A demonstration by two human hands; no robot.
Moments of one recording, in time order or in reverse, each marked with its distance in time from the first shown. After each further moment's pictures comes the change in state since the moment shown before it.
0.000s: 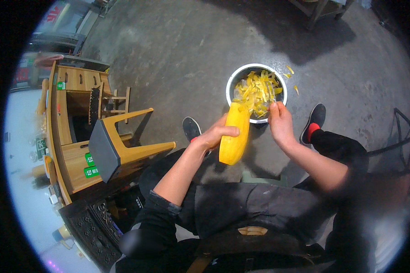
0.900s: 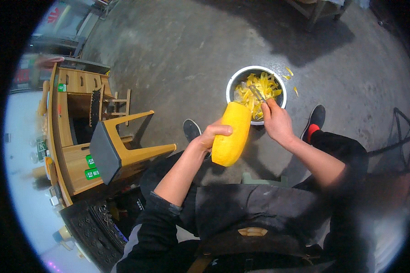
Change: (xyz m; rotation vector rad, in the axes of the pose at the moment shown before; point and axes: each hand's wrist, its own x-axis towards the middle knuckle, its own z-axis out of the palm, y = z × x) left_hand -0.005 0.005 -0.013 -0.229 -0.102 -0.063; right_hand 0.024 0.016 -0.002 -0.508 -0.076 -0.097
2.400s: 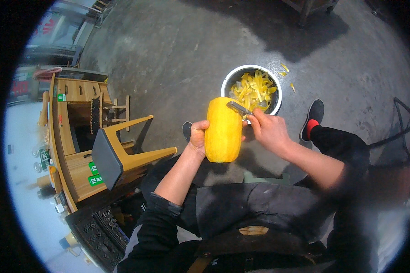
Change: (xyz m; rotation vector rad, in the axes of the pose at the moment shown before) left_hand 0.001 -0.008 0.004 -0.529 -0.204 0.092; right_hand -0.043 -0.042 -0.029 -0.038 0.068 -0.461
